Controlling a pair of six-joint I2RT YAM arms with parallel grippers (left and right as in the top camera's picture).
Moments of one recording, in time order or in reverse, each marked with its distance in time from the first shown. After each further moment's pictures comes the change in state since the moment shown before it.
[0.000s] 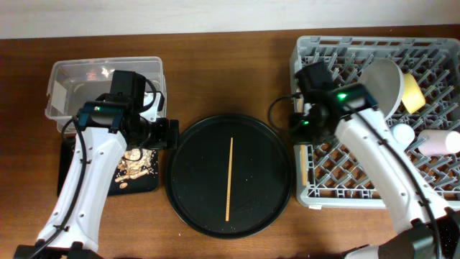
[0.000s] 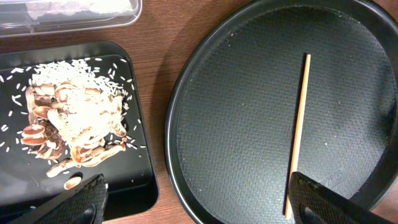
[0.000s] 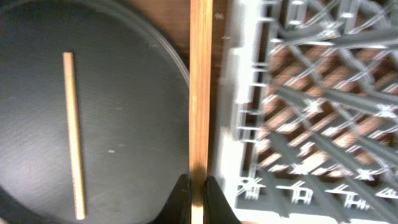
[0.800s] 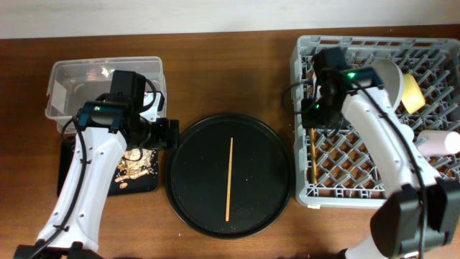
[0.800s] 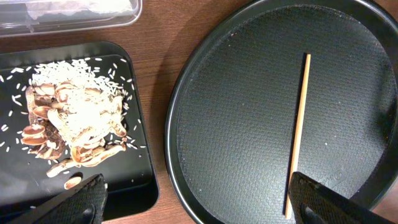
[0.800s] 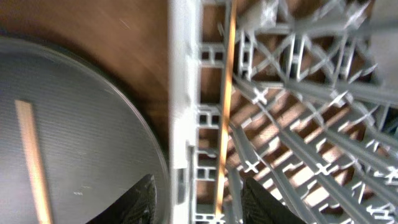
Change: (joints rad) left arm 0.000 0.000 0.000 0.000 0.000 0.000; right arm -0.118 0.135 0.112 0.044 0.005 -0.092
